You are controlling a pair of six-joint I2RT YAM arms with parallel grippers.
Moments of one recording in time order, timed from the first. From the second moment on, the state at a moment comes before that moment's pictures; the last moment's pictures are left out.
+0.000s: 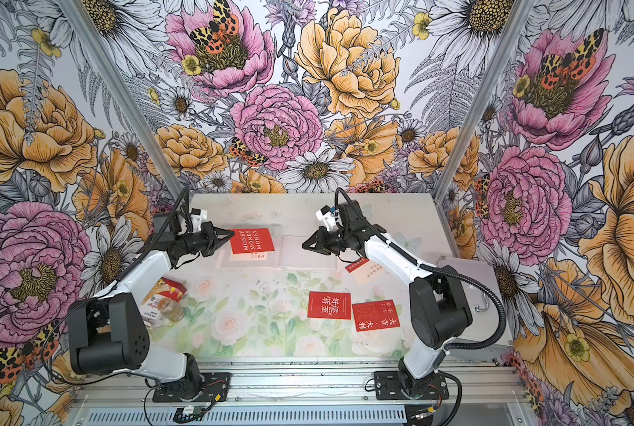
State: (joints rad) left arm 0.15 1.50 1.03 -0.28 0.86 -0.70; right arm 0.42 1.69 1.28 -0.38 -0.80 0.61
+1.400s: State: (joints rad) left arm -0.03 1.87 1.36 -0.46 0.62 -0.48; right arm 0.38 1.67 1.19 -0.52 -0.76 0.51
